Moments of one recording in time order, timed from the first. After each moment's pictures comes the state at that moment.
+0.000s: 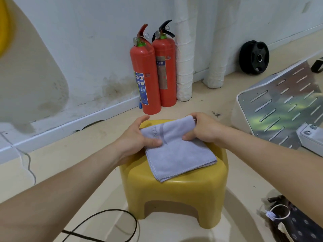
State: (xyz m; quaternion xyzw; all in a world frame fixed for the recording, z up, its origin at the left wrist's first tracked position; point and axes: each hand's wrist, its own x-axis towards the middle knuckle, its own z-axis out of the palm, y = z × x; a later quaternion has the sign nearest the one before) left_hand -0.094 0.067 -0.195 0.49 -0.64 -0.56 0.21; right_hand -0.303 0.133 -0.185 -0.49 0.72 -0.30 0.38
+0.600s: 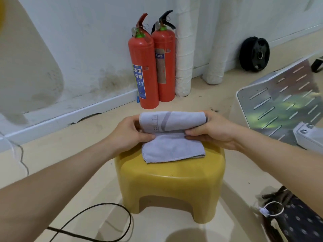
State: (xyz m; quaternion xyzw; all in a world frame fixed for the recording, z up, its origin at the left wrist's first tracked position) left_hand -0.089 0.064 -0.203 0.42 -0.73 -0.48 0.25; right_hand -0.318 0.151 -0.194 -0.41 0.56 -0.44 0.57
